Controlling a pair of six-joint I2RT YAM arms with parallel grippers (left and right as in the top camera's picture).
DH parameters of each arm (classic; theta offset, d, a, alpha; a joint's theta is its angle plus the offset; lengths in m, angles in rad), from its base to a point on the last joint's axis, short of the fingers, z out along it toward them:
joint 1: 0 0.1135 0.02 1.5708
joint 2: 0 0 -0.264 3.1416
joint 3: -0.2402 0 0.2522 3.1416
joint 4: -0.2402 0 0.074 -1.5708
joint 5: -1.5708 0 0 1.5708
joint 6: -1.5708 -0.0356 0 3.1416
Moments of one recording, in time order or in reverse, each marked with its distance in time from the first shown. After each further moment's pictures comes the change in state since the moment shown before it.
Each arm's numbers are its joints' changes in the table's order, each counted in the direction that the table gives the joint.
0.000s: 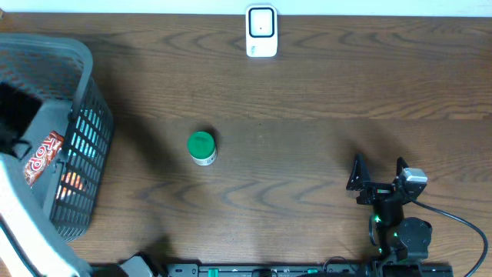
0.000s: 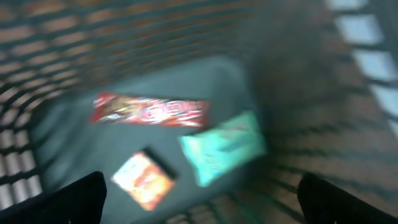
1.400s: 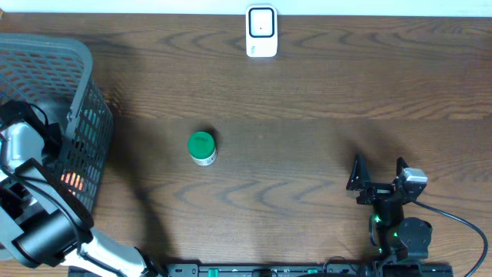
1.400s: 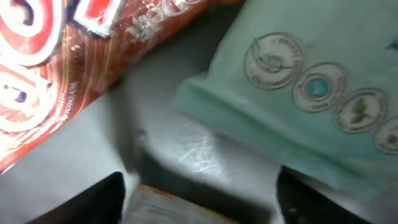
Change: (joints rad) left arm -0.004 -0.467 0.302 0.198 0.006 -0.707; right arm 0.000 0.000 0.000 0.000 0.000 0.000
